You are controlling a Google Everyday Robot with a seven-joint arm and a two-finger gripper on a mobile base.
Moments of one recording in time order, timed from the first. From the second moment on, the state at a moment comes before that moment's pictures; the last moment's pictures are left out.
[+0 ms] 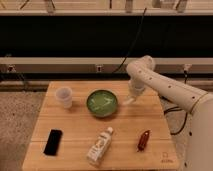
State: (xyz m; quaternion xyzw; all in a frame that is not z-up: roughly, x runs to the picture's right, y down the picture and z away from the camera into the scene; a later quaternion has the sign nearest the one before) arm 0.171 0.055 0.848 -0.29 -0.08 -0.32 0.90
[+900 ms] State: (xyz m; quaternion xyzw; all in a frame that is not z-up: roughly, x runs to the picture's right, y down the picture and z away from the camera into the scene) arm 0.090 0.022 0.827 -0.27 -0.07 -0.40 0.87
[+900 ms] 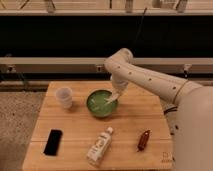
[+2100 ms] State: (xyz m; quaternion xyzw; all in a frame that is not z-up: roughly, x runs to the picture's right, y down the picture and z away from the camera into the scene) arm -0.021 -0.020 0.813 -0.23 -0.05 -0.48 0.85
